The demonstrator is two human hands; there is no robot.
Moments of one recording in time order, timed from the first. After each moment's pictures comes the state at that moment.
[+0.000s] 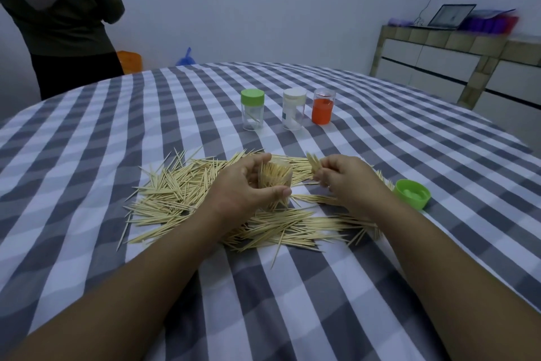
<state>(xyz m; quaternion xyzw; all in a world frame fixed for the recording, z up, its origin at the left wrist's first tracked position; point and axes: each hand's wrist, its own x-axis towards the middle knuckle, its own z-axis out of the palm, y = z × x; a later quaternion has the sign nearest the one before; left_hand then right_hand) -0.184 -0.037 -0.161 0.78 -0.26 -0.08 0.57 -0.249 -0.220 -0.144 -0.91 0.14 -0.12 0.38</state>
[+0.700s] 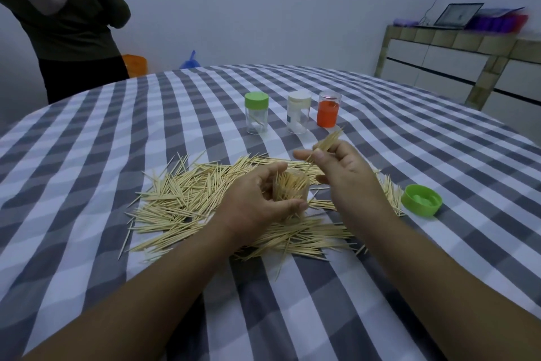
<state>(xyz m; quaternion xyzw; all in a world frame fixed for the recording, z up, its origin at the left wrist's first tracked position) -0.190 -0.046 -0.166 0.75 -0.30 -0.10 0.58 -0.253 -0.186 -0.141 -0.73 0.07 -0.23 0.63</state>
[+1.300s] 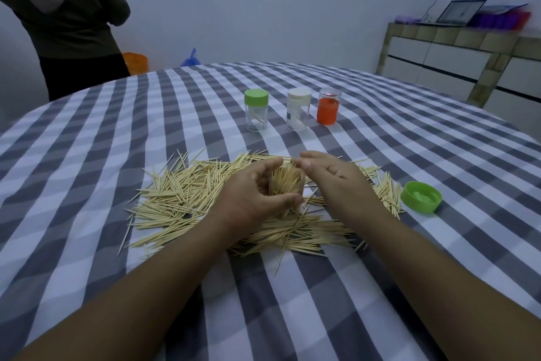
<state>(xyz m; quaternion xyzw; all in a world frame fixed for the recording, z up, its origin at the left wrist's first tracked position) -0.186 -0.044 -0.166 0.75 -0.28 -0.10 0.58 -0.255 -0.191 -0.144 -0.85 0.05 -0.20 0.48</state>
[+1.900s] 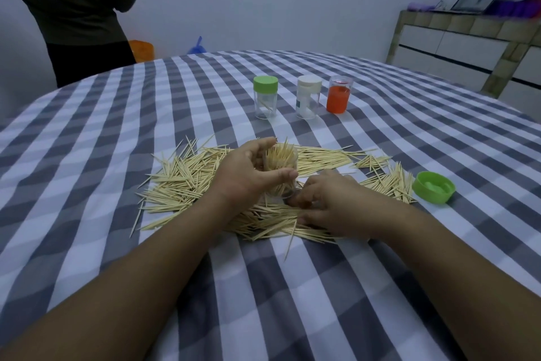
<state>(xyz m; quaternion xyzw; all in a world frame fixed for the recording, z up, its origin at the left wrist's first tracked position) -0.173 -0.035 -0.162 0.77 -0.24 -0.06 0.58 -0.258 -0.184 -0.146 -0.99 -0.05 0.05 0.09</state>
